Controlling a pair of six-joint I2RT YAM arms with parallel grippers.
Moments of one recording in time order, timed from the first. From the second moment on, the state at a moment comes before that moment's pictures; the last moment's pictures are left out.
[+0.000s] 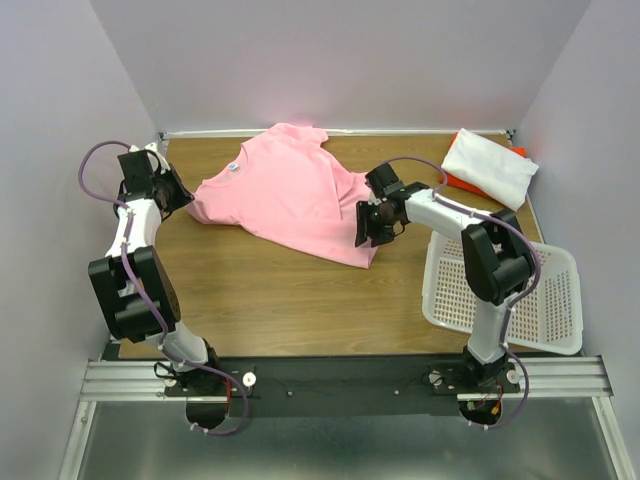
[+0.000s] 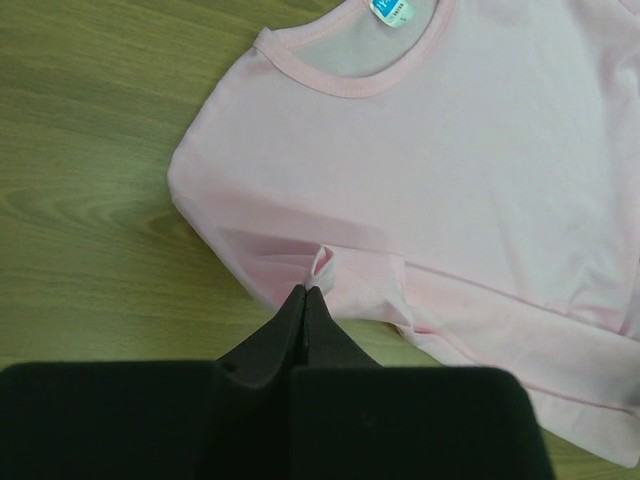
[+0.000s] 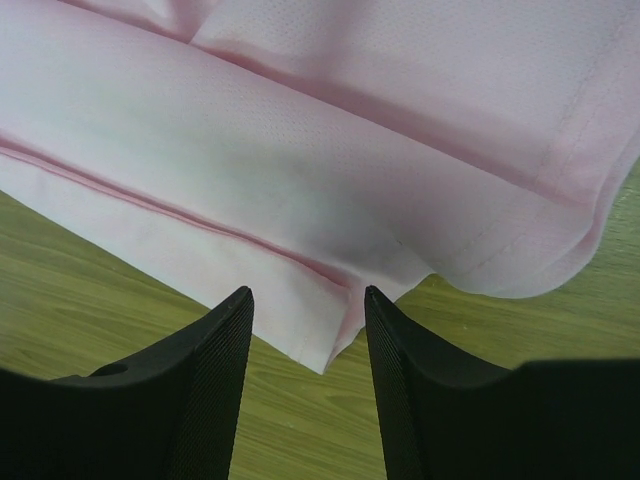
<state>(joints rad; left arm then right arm) 0.32 1.62 1.20 -0.30 0.36 -0.23 0.50 1.92 1.37 -0.59 -0.15 0.43</state>
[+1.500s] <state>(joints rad) 0.31 1.63 1.19 -0.30 0.35 -0.24 0.52 1.90 1.37 -0.60 -0.14 0.44</state>
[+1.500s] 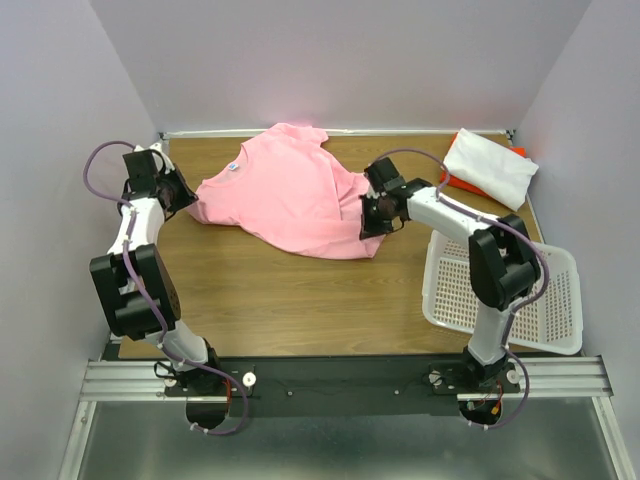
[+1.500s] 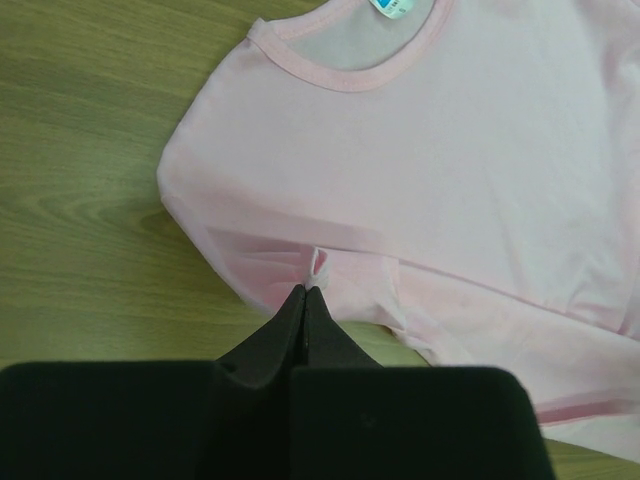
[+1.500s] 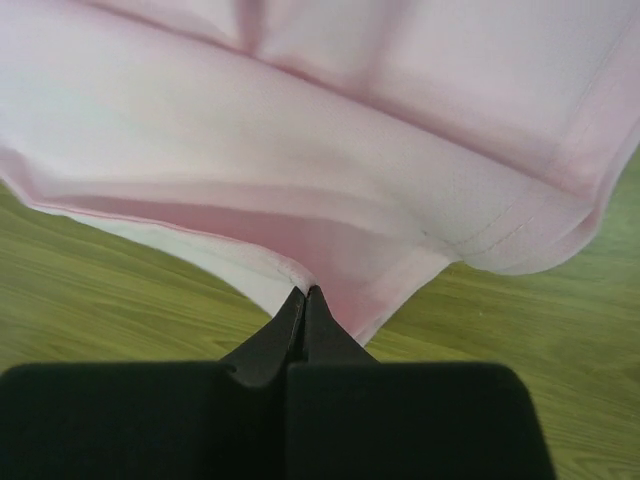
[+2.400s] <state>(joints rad) 0.14 1.73 2.06 -0.17 0.33 -0.45 0.27 1.95 2.39 -0.61 0.09 0.27</state>
